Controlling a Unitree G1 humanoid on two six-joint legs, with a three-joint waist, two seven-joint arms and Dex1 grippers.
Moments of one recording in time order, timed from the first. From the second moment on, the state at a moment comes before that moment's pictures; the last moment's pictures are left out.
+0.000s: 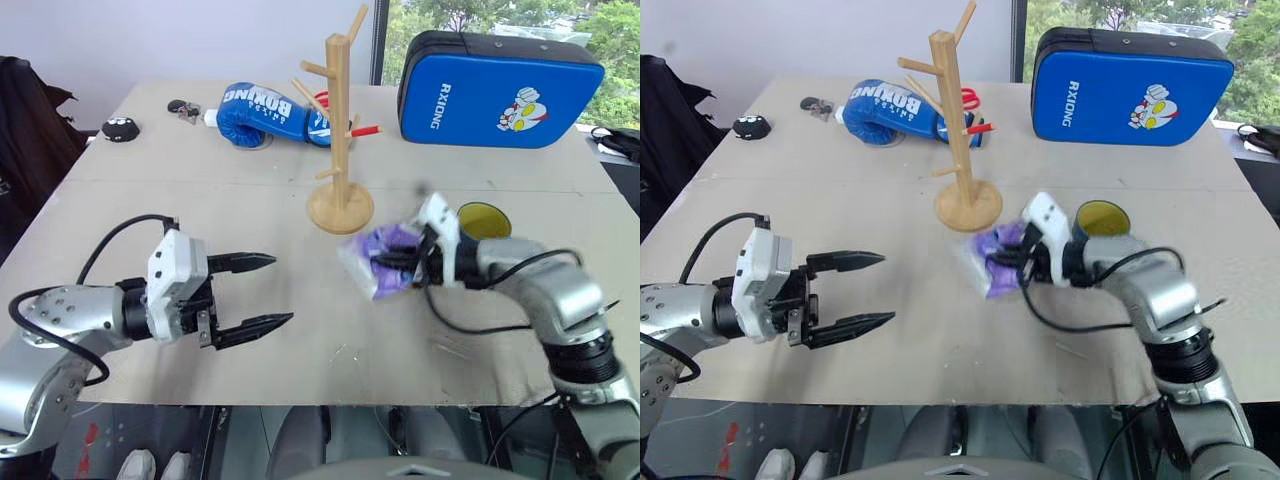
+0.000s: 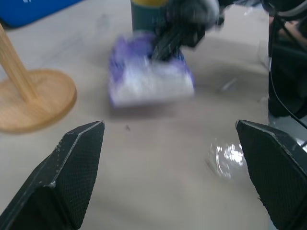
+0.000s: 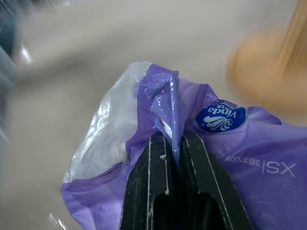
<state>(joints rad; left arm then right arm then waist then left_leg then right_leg) 0.07 0.93 0.38 -0.58 -0.81 0.54 -1.05 -0.57 -0.48 0.05 -0.41 0.55 1.03 0.84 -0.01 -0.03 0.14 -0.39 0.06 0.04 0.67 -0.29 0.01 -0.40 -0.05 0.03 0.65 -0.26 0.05</state>
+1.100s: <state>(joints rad) -0.34 0.68 -0.05 -0.60 -0.75 0.71 -0.70 -0.39 -0.98 -0.51 0.03 0.60 0.92 0.86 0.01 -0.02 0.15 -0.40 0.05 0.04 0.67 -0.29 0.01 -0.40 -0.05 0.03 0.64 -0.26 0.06</state>
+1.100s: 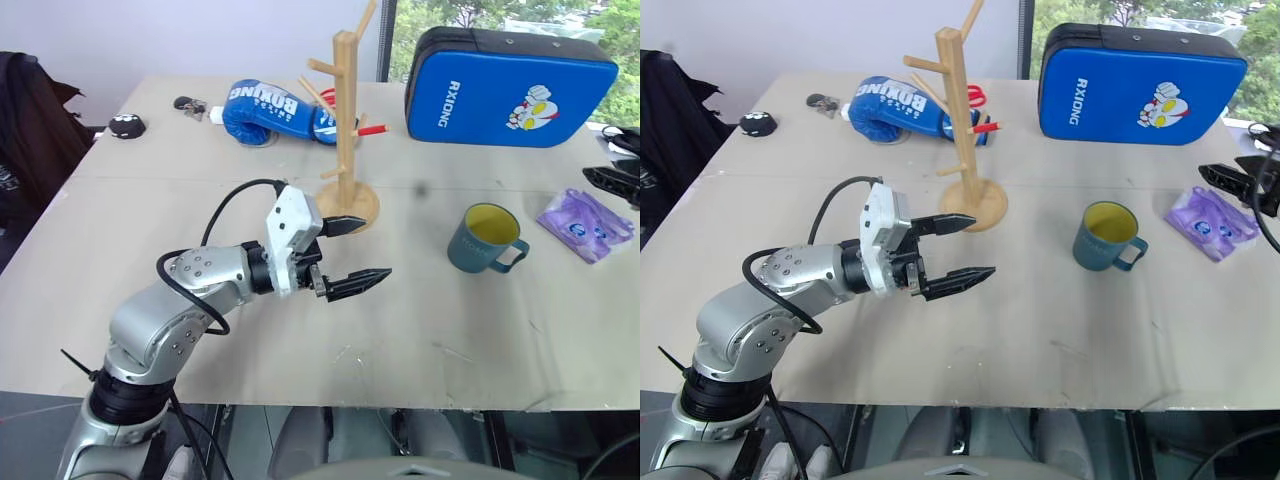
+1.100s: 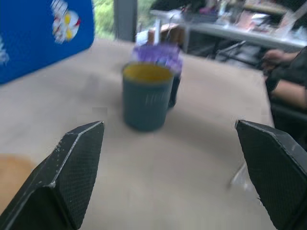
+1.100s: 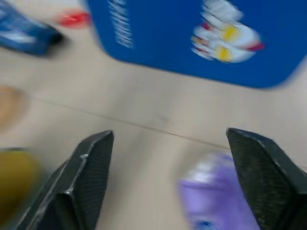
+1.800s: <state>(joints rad) -0.40 0.75 -0.20 -0.56 -0.62 0.68 -0.93 0.12 -0.13 -0.27 -0.54 0.31 0.68 0.09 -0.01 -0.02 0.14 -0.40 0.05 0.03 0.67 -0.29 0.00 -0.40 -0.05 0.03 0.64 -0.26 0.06</state>
